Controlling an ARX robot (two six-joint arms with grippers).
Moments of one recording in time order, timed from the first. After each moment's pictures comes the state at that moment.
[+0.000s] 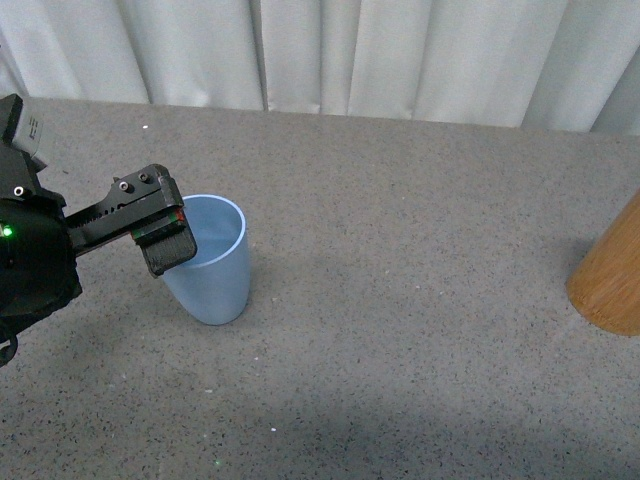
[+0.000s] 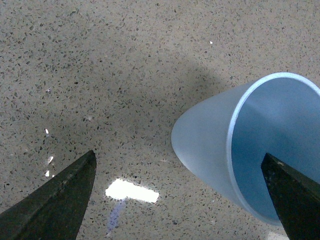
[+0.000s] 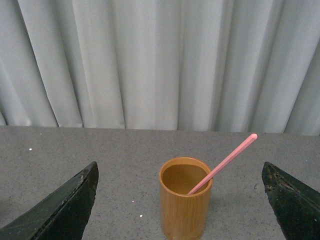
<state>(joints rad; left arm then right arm) -0.30 1.68 0.58 0.27 -0.14 -0.64 0.00 0.00 0.00 0.00 0.00 0.00</state>
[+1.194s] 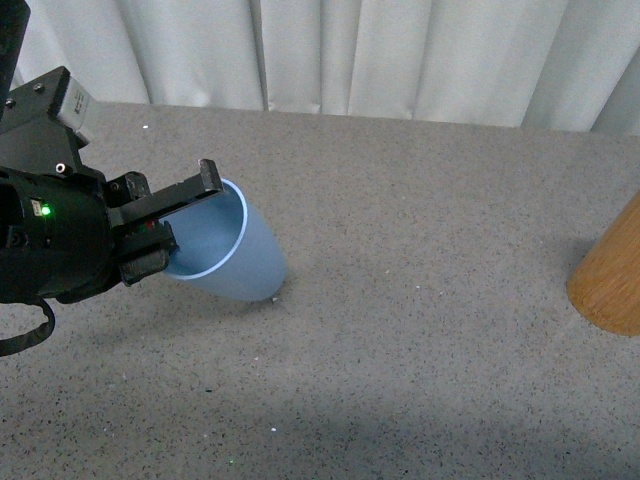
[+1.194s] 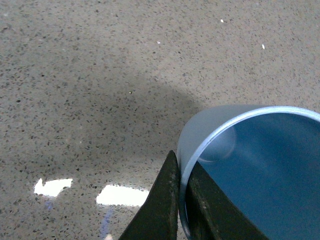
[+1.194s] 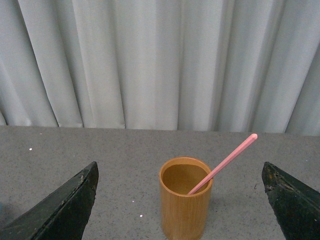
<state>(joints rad) -0.35 1.69 0.61 0.32 -0.07 -0.58 0.00 0.00 0.00 0.00 0.00 0.00</state>
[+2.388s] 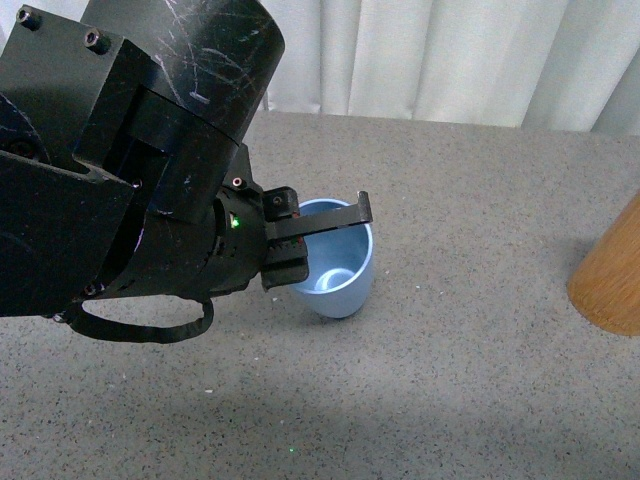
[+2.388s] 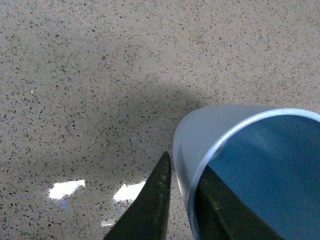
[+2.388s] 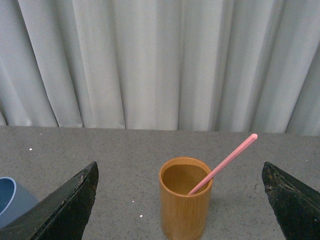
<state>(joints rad) -0.55 1.88 0.80 0.27 -0.14 -0.59 0.00 0.00 0.00 0.00 0.00 0.00</state>
